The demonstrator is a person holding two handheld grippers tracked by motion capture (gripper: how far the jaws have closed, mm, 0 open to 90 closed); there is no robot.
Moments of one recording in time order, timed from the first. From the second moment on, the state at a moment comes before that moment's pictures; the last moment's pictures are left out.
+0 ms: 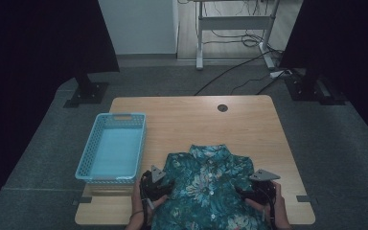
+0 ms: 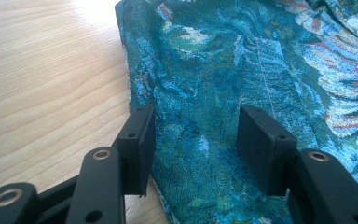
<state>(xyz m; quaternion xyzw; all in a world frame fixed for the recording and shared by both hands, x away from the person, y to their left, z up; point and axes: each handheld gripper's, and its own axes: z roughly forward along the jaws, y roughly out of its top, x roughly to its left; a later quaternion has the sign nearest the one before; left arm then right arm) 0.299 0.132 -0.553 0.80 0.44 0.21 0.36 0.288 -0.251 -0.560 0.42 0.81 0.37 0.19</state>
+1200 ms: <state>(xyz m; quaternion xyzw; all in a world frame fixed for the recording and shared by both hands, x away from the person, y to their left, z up) 0.328 0.112 -0.531 0.79 0.44 0.18 0.38 0.290 -0.255 -0.559 0.41 0.81 0.37 0.18</state>
